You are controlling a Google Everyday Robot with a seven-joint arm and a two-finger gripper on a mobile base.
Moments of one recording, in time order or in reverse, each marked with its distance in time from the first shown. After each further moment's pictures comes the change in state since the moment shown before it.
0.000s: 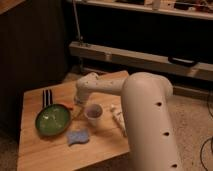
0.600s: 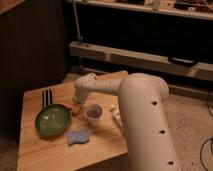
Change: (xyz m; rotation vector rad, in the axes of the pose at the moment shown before) arm -0.004 0.001 0.007 -0.020 0.002 0.009
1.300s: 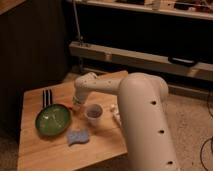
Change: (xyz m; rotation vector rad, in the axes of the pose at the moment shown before) arm 0.002 0.001 -0.001 -0.010 0.017 0.018
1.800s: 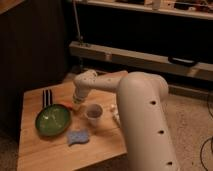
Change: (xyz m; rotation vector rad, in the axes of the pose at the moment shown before) arm -0.006 -0.016 -0.028 0.024 0.022 0.018
